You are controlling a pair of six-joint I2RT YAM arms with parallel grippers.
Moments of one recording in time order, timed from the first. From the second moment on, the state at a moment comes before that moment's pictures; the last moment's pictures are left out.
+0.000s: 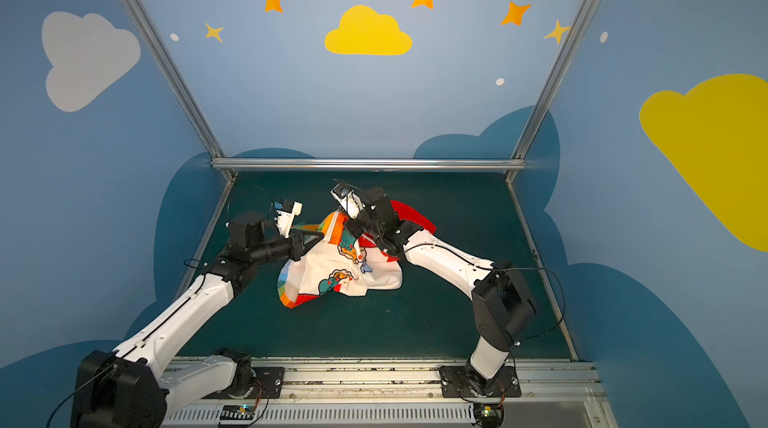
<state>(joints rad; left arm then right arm) -0.24 1.16 0.84 -0.11 0.66 -0.28 0.77 1.71 1.39 -0.06 0.02 -0.25</state>
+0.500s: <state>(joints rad) -0.21 1.29 1.17 -0.38 0.66 0.02 0.66 1.40 1.35 -0.22 0.17 -0.24</state>
